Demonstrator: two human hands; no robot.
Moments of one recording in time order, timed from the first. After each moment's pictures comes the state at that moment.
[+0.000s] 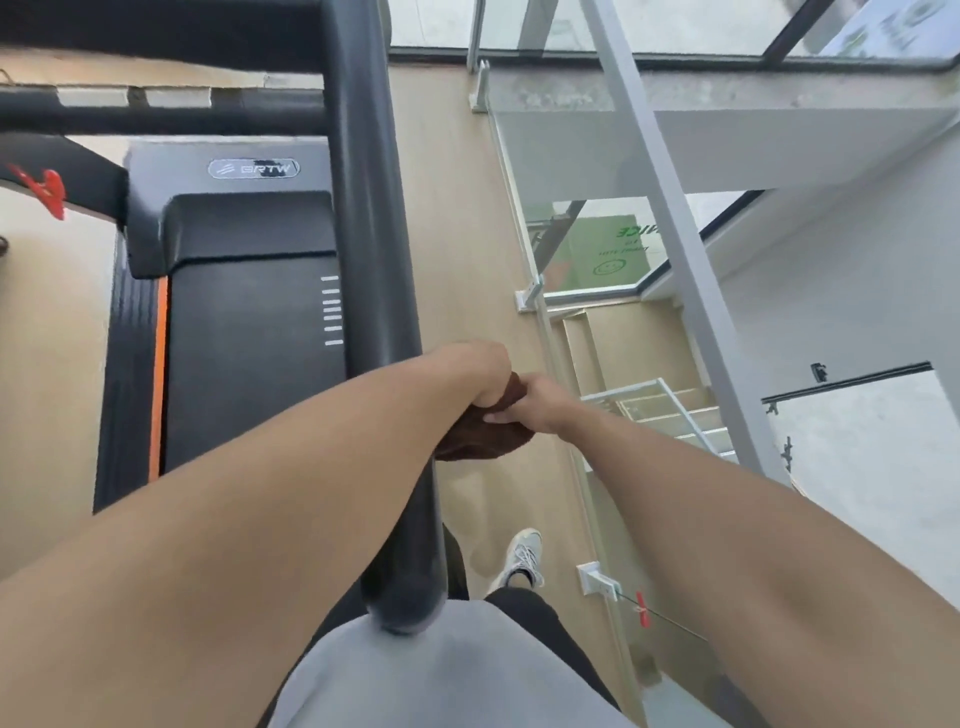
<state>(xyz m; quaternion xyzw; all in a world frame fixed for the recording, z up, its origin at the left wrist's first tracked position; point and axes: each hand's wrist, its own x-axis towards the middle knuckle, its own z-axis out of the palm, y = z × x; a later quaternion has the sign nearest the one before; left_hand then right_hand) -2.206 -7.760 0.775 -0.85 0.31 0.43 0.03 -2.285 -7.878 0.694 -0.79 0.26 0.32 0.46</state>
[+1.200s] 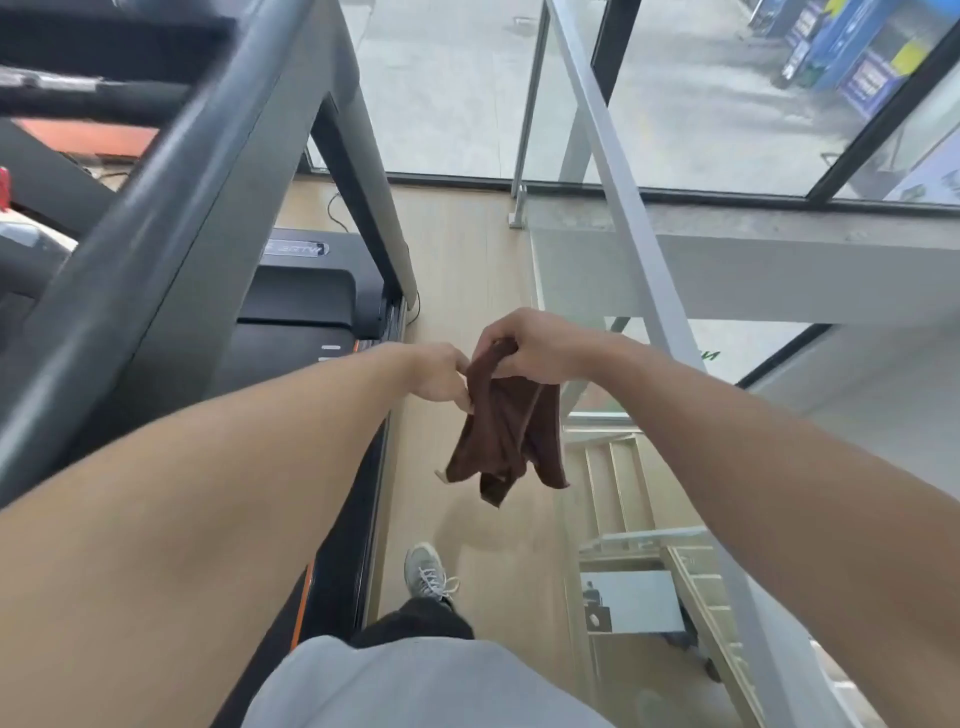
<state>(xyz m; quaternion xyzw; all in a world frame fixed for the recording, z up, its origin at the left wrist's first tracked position) -2.180 -7.886 0.651 -0.88 0.17 0.41 -0.18 -2.217 -8.065 0.697 -0.92 -0.10 0.24 0.30</state>
